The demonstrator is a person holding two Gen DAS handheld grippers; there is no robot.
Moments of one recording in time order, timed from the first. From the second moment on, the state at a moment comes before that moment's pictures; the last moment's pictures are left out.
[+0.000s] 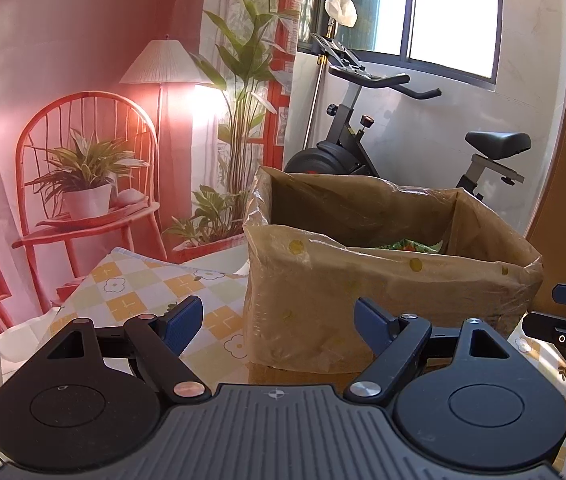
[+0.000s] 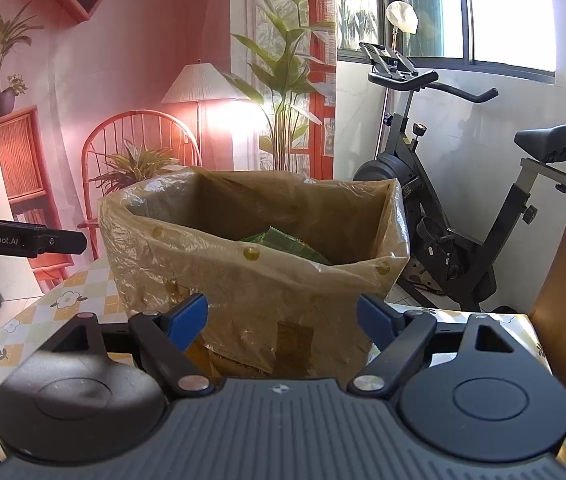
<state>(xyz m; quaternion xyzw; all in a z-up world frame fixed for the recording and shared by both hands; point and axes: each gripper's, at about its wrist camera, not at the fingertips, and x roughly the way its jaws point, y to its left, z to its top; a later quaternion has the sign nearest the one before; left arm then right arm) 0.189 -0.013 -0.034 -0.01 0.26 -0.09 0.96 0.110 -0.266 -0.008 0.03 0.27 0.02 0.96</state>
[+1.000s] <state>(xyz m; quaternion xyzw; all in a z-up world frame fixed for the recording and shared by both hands) 0.160 0.003 -0.099 -0.03 0.32 -0.10 0.94 0.098 -0.248 -0.083 0.05 0.34 0.02 0.94</state>
